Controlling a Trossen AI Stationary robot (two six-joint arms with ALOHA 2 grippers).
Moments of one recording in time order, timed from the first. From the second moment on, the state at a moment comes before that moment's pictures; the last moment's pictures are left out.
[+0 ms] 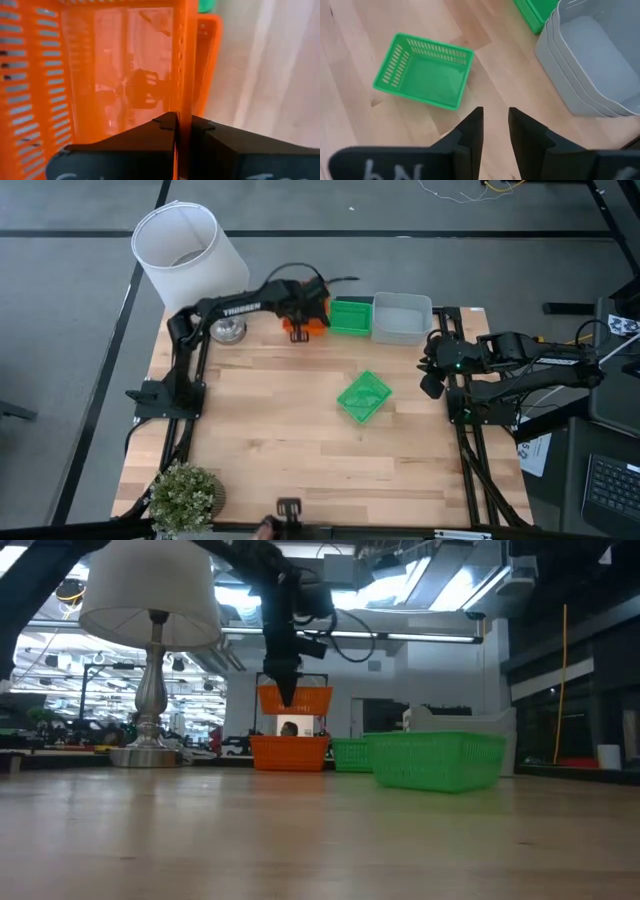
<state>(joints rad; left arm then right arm) 0.48 1.96 1.71 -0.89 -0.34 0.47 0.02 0.84 1.00 -1.16 0.32 0.45</state>
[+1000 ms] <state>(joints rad) 0.60 1.99 1.63 -0.83 -0.06 0.65 0.02 0.84 1.00 -1.15 0.32 0.46</state>
